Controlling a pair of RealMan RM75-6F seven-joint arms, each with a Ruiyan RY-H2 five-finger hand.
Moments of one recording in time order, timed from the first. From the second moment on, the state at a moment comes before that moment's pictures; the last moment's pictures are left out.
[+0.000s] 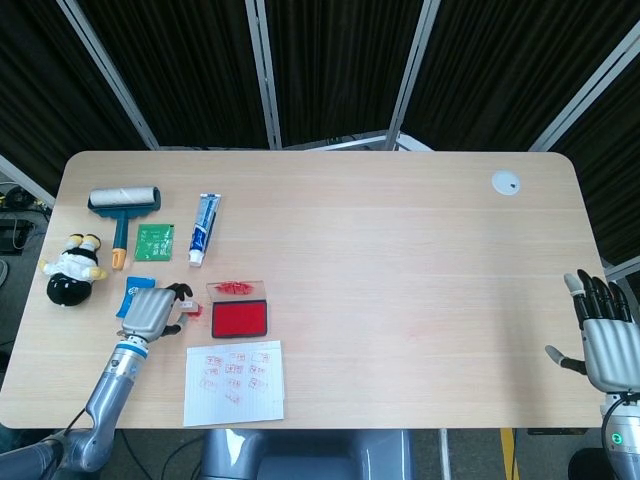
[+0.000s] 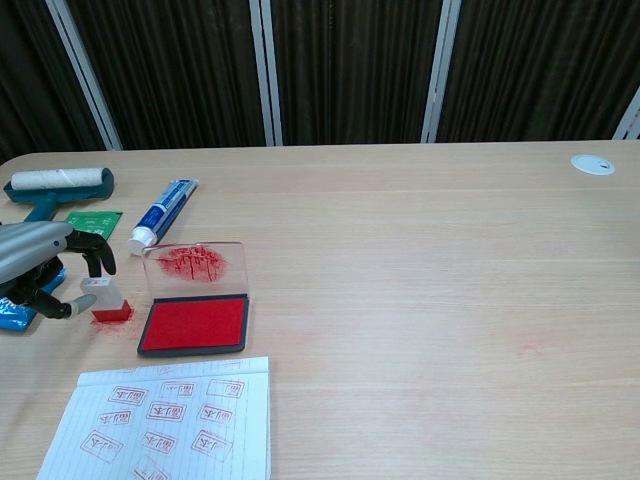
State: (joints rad) left arm -0.44 -1.61 -0.10 -1.29 1.23 1.05 0.26; right arm 0.10 -1.13 0.11 -1.58 -1.43 1.45 -0.11
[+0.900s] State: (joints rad) left arm -0.45 -1.67 -0.09 -1.21 1.25 1.07 0.27; right arm 0.10 -1.13 0.11 -1.57 -1.41 1.45 -0.11
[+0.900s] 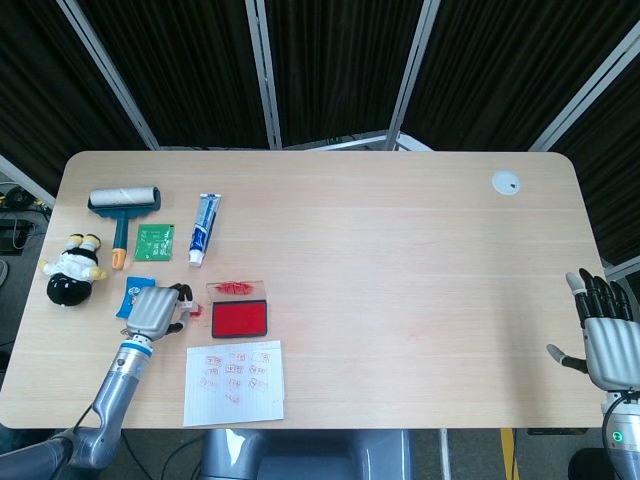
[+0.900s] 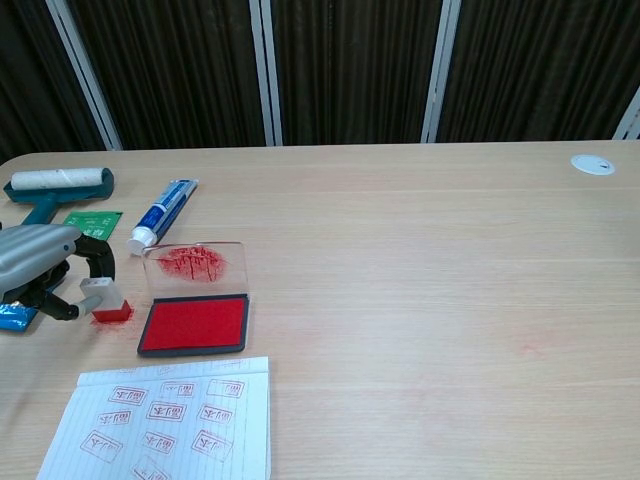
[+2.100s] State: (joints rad) left arm -0.49 -1.46 -0.06 -1.46 1.38 1.00 0.06; right arm 0.10 -1.13 0.11 -1.57 -1.40 1.44 -0.10
